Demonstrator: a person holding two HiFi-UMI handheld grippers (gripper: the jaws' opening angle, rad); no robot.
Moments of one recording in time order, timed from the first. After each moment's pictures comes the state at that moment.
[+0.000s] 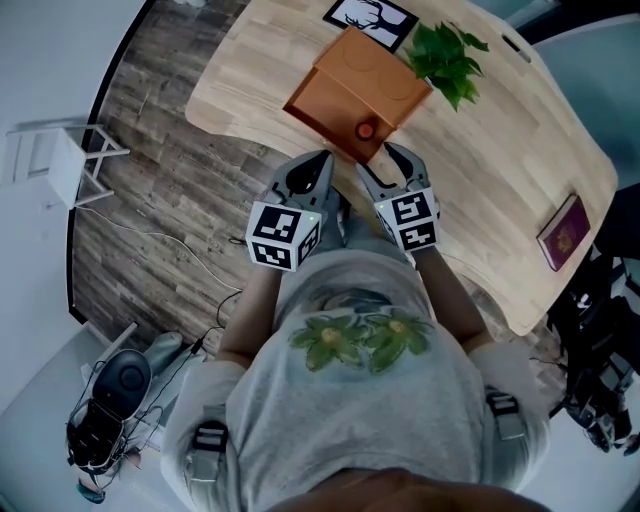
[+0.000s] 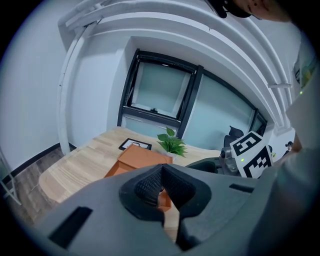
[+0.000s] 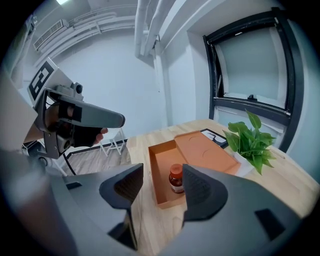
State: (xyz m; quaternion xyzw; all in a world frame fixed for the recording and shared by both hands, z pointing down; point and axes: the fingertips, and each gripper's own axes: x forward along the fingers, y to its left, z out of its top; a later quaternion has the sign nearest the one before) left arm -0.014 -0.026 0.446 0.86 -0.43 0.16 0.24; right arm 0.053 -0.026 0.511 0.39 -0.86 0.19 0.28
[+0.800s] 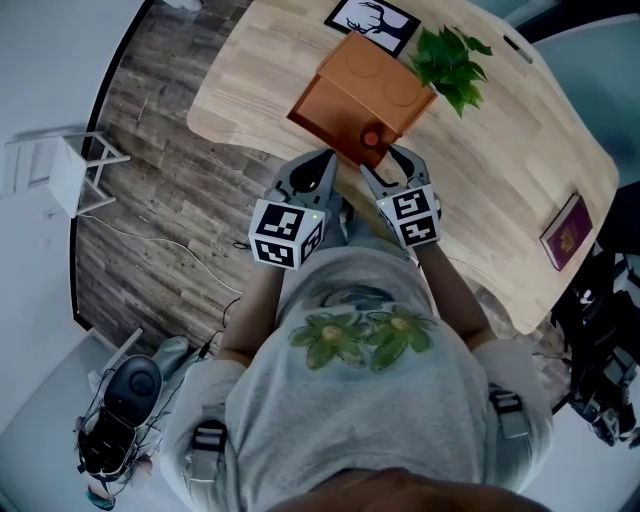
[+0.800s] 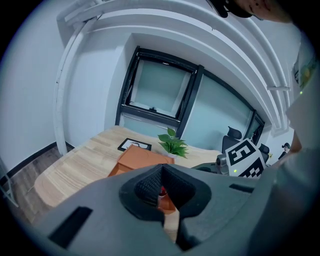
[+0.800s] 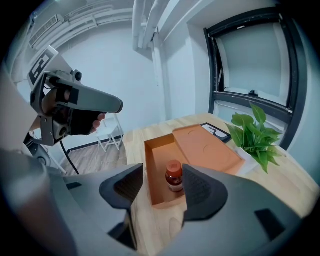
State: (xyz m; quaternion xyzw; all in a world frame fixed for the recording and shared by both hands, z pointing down) left arm -0.019 -0.049 0.450 0.86 -0.41 0.16 0.25; right arm 0.051 -0.042 0.539 0.39 -0.84 0.20 0.30
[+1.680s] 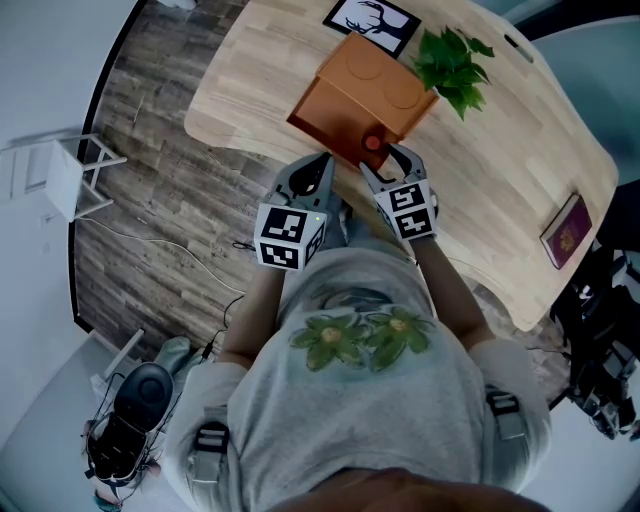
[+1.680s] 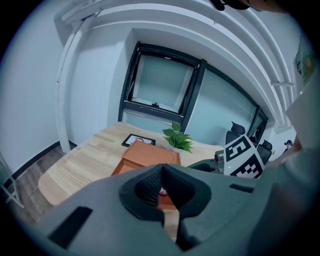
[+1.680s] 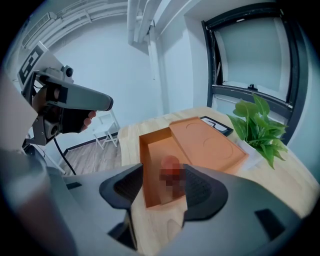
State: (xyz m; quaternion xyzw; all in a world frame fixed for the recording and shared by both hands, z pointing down) left arm -0.029 -0.057 0.470 0.85 -0.42 0.19 0.26; right arm 0.048 -0.057 0.563 0.40 -0.83 0.22 0.33
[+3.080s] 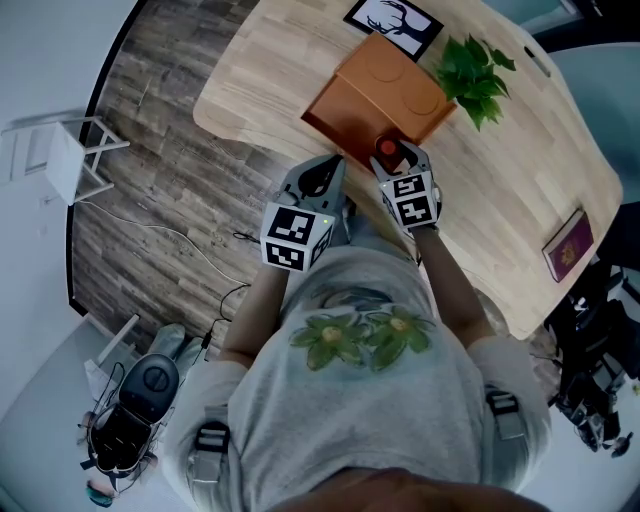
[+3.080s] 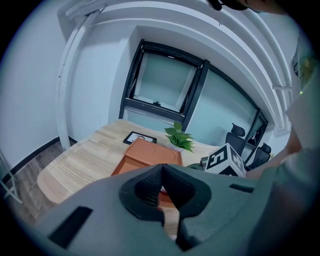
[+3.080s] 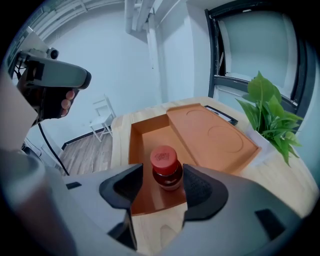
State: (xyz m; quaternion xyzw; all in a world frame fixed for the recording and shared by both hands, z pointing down) left arm -0.039 -0.060 0.477 0.85 -0.41 0.19 0.27; right arm 0.044 -0.073 0.608 0.39 -0.81 0.24 0.37
